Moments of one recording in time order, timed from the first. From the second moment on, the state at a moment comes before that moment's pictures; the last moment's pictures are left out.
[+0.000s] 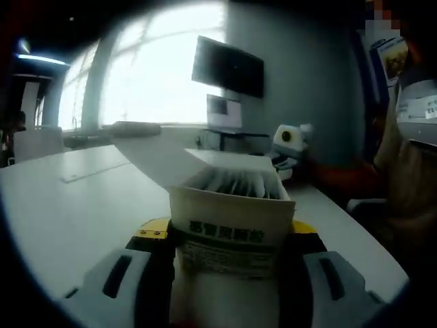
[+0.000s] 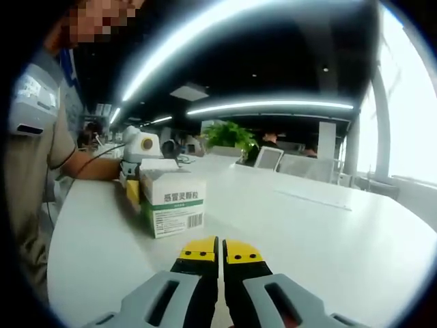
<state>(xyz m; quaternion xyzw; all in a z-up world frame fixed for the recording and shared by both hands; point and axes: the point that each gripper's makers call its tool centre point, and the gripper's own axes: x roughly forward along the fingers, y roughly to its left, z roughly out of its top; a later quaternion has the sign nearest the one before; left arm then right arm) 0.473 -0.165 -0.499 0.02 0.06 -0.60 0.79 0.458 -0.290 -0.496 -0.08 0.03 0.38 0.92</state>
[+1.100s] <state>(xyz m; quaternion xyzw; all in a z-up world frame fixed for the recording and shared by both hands) 0.474 -0.161 -0.500 0.03 0.06 -0.60 0.80 0.456 -0.176 -0.434 -0.36 0.14 0.45 0.80</state>
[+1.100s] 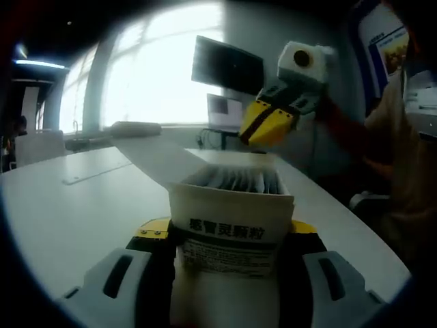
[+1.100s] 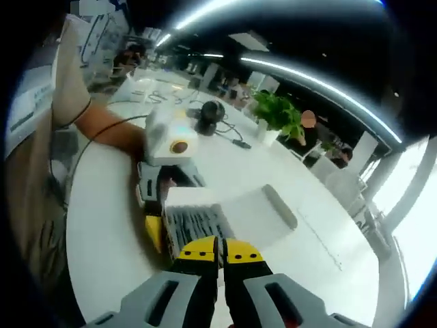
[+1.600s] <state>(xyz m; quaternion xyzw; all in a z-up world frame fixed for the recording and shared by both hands) 0.475 -0.162 -0.502 0.03 0.06 -0.60 0.80 0.460 -0.167 -0.459 -0.43 0.18 0.48 0.74</state>
